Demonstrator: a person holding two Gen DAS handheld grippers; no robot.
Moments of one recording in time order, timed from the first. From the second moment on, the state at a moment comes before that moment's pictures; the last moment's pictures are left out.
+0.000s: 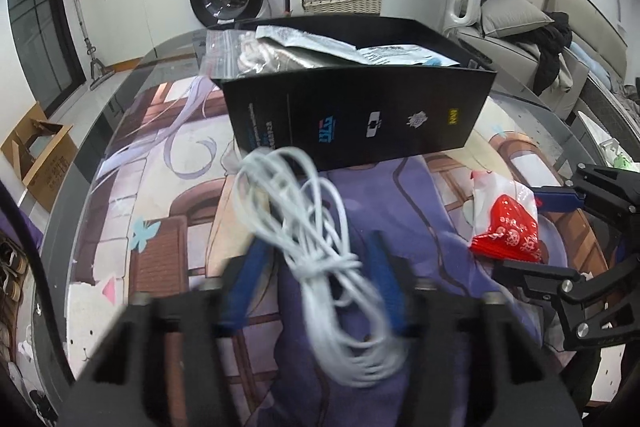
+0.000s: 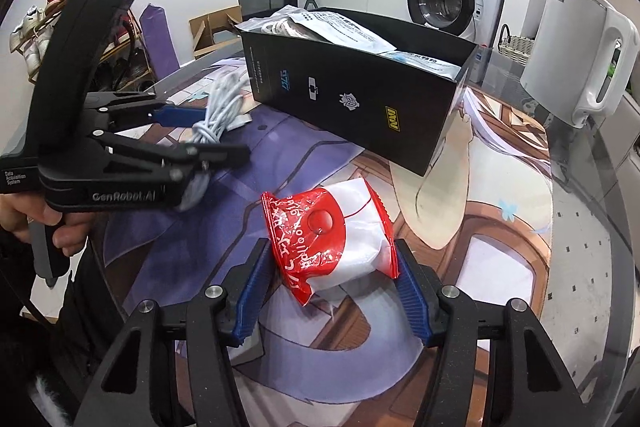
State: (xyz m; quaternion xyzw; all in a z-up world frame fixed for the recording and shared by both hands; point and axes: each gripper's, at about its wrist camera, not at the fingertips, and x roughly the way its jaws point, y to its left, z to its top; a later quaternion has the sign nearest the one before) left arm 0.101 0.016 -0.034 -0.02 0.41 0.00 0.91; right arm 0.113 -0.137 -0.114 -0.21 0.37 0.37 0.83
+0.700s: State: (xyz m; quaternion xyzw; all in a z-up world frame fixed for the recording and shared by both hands) left arm 0.082 0.014 0.005 -0.04 0.34 -0.04 0.94; right arm 0.100 -0.156 -0.076 -0.17 0.32 0.38 0.85
